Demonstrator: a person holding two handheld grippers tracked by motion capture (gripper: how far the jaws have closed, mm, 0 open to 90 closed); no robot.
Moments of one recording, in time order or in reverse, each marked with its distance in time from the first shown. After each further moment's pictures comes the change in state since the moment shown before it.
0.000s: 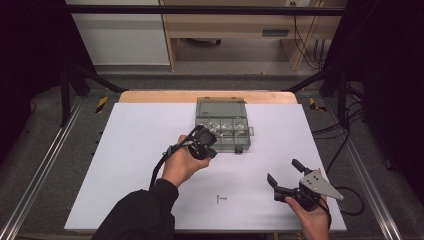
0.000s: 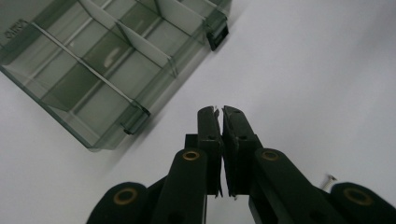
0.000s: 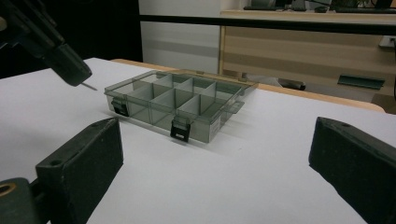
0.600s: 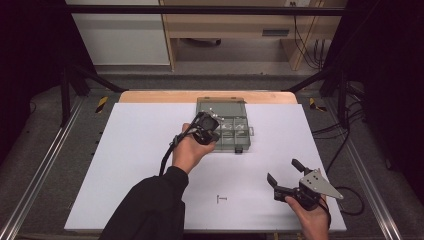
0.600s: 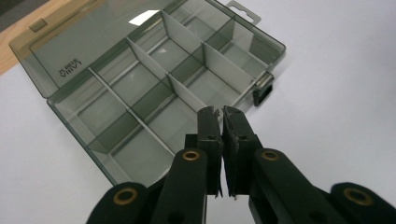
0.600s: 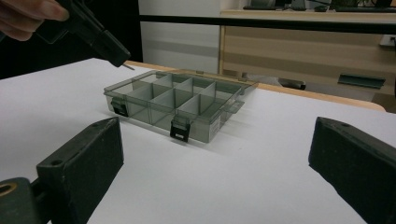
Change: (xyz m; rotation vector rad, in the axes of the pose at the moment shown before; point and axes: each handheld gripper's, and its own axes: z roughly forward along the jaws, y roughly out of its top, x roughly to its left) left arm 0.024 0.026 0.017 -0.114 0.076 -0.085; right arm -0.001 -0.001 0.001 -0.003 0.001 0.003
